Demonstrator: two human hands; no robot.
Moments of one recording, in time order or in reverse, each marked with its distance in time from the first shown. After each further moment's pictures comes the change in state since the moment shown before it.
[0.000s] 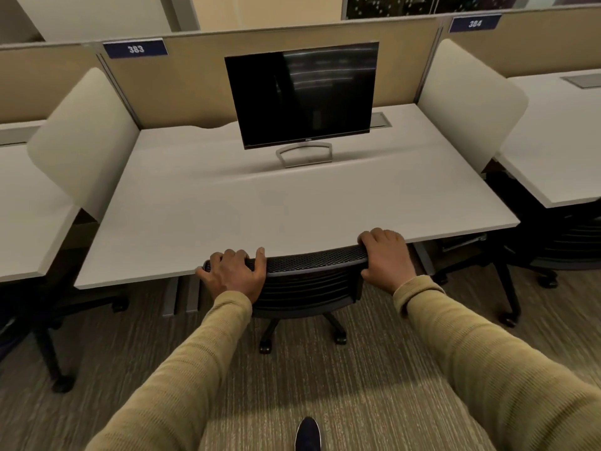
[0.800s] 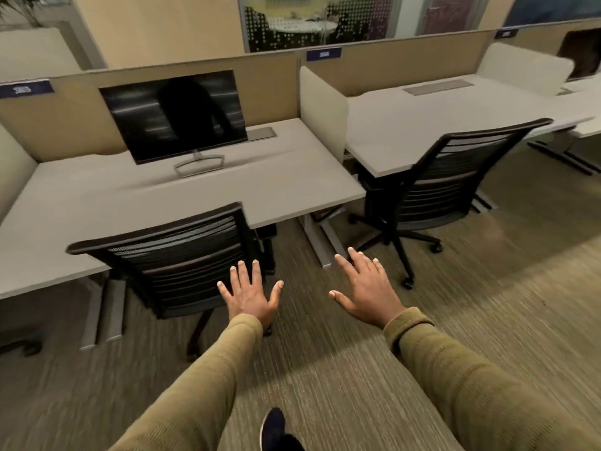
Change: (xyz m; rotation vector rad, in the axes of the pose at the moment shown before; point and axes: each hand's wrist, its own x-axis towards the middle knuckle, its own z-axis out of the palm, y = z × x) left_hand -0.302 0.223 0.068 0.016 -0.228 0.338; right_hand -0.341 0.205 -0.008 0.127 0.084 0.139
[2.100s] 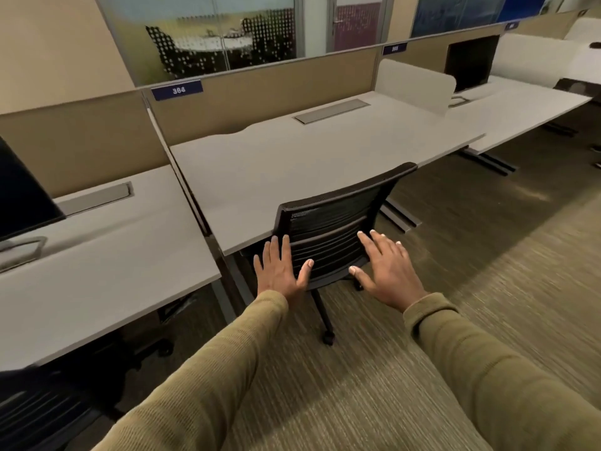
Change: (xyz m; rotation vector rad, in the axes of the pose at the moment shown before) left_hand 0.228 0.607 0.056 -0.109 0.024 0.398; right_hand 0.136 0.563 -0.144 0.023 0.204 0.237
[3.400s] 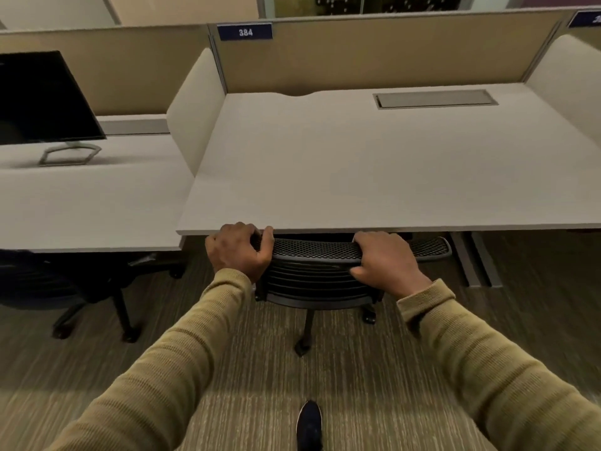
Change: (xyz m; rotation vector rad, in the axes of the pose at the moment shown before) left_hand 0.166 0.150 0.026 0.117 0.506 -0.570; right_hand 0.293 0.207 0.002 -0.007 -0.253 -0.631
